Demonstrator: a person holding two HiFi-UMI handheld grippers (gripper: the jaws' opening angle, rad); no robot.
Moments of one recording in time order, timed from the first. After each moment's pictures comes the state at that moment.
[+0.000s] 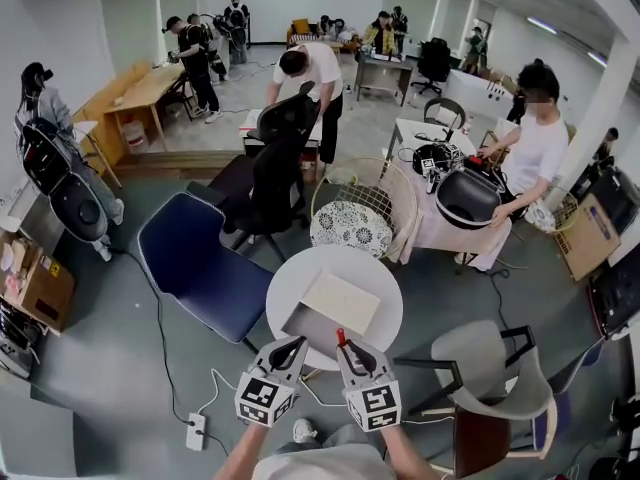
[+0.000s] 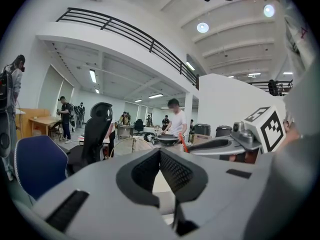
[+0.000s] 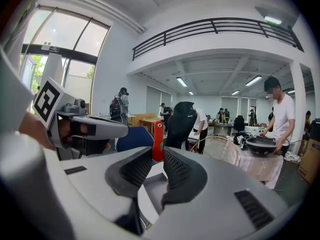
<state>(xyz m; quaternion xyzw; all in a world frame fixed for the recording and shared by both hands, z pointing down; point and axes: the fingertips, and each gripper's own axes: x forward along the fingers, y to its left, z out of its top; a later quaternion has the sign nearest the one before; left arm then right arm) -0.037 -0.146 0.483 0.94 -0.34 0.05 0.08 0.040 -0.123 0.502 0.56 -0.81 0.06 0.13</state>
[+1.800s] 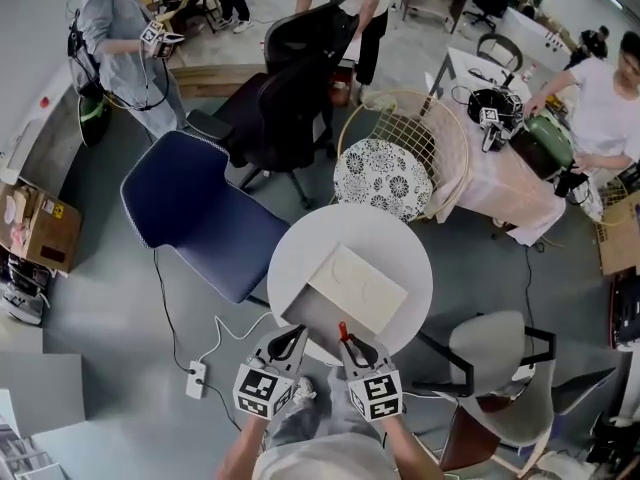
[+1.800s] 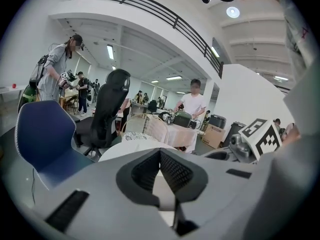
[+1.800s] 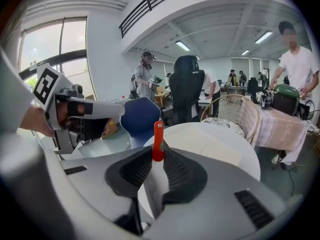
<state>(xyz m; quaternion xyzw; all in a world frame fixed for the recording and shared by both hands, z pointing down) -0.021 -0.234 0.597 0.89 -0.39 0.12 0.20 0.063 -0.200 0.656 0.48 -0.82 0.22 0.21</state>
